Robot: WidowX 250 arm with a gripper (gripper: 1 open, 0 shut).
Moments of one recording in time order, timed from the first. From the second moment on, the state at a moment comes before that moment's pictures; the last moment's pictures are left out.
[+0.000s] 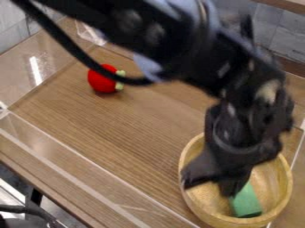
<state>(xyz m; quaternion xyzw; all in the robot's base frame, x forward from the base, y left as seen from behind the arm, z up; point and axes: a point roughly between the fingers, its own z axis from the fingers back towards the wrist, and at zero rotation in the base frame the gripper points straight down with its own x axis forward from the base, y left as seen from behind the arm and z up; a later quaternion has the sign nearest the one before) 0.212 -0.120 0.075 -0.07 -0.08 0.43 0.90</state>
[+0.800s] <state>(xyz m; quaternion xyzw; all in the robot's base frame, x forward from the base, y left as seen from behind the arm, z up) 0.242 -0.097 0.131 -0.11 -0.09 0.35 0.93</state>
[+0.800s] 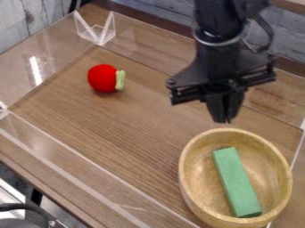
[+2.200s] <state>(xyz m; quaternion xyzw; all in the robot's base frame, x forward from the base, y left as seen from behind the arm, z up) 0.234 -0.114 0.041 -0.06 -0.06 0.36 0.93</state>
